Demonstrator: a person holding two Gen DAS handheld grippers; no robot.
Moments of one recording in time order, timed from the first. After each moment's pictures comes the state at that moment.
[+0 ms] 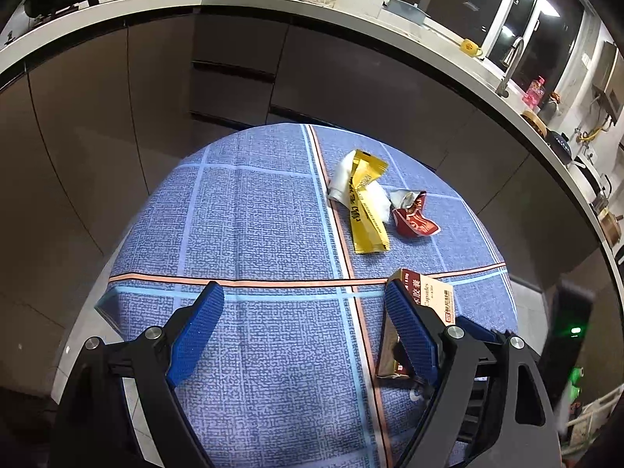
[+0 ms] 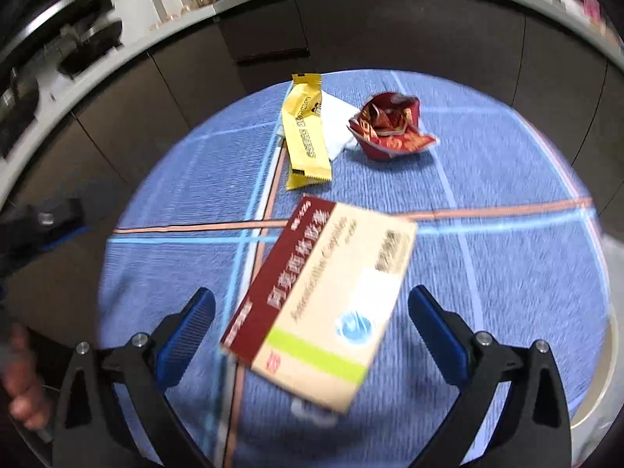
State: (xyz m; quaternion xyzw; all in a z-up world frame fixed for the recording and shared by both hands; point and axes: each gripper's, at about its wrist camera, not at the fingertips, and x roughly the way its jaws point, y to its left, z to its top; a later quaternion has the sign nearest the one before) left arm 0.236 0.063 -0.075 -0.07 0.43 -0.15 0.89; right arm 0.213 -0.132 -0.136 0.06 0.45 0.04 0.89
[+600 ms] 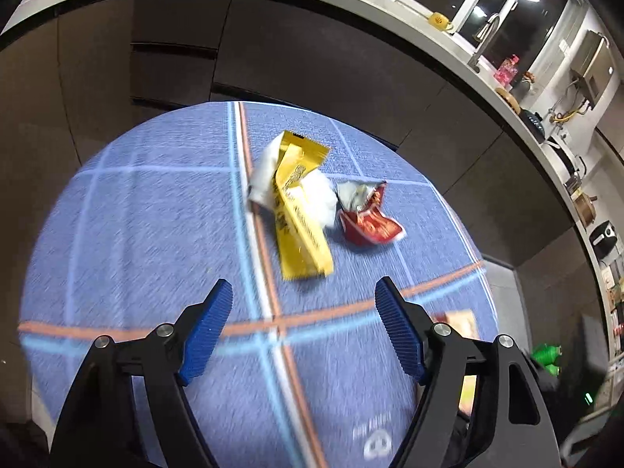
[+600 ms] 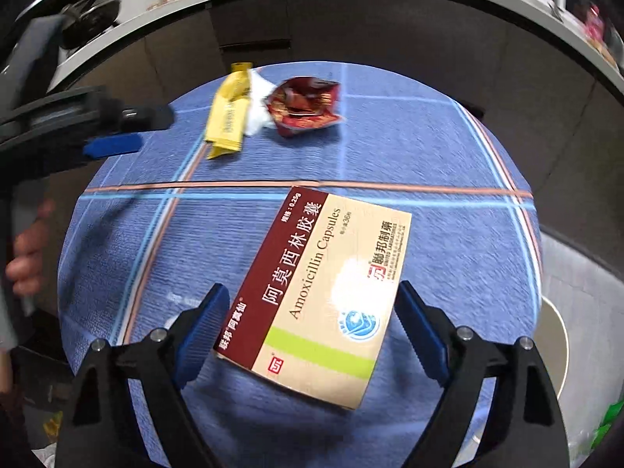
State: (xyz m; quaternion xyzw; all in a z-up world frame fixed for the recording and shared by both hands) left arm 0.305 -0.014 -0.108 -0.07 0.46 -0.22 0.85; right arm 0.174 -0.222 -0.138 0.04 0.46 0.04 0.89
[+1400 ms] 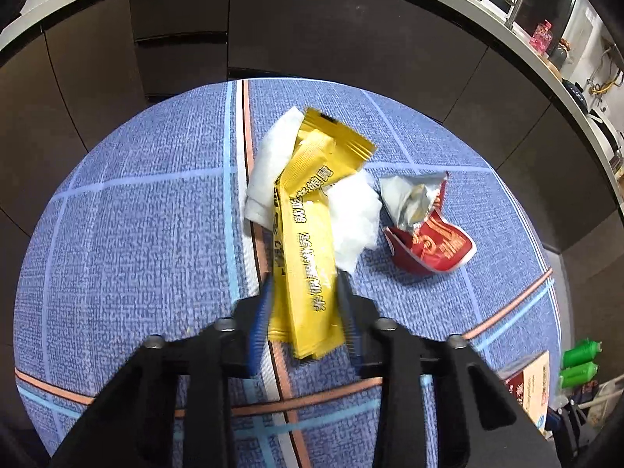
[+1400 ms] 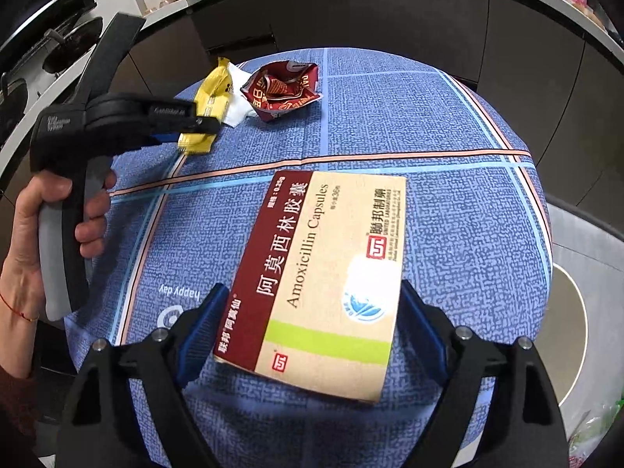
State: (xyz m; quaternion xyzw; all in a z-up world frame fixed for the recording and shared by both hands) left arm 0.351 -0.059 -0.149 0.00 0.49 -0.17 0.85; right arm 0.167 -0.233 -0.152 0.08 0.47 0.04 0.88
